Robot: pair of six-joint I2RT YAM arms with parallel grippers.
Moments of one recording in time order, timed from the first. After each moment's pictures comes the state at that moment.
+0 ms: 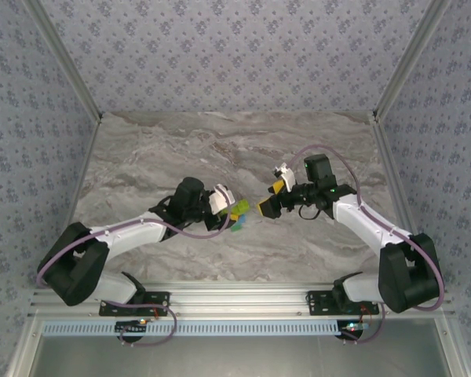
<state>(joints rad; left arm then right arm) -0.70 1.38 0.64 0.14 0.37 0.36 0.34 1.32 0.80 -0.27 -0.80 -0.16</state>
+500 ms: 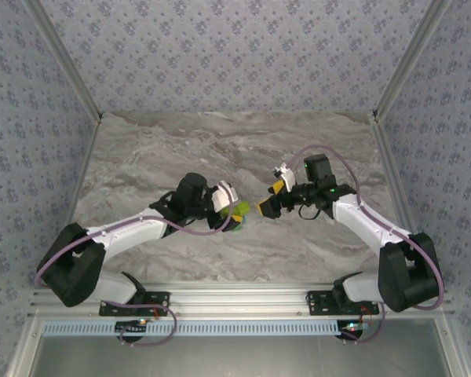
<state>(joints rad) -0.72 1.37 0.72 0.04 0.41 0.35 0.34 1.32 0.80 -0.27 -0.80 -0.16</state>
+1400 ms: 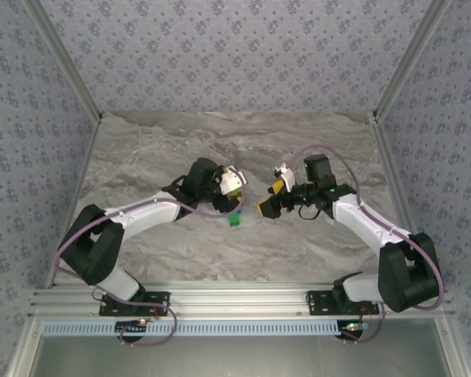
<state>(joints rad) -0.69 1.55 0.91 0.01 0.15 0.48 0.34 1.32 0.80 -0.27 -0.81 -0.16</state>
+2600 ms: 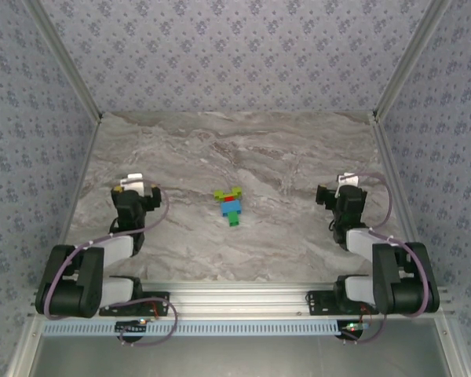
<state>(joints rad) -0.08 1.26 0.25 0.68 -0.28 -0.01 0.03 1.28 0.30 0.53 0.23 0.04</state>
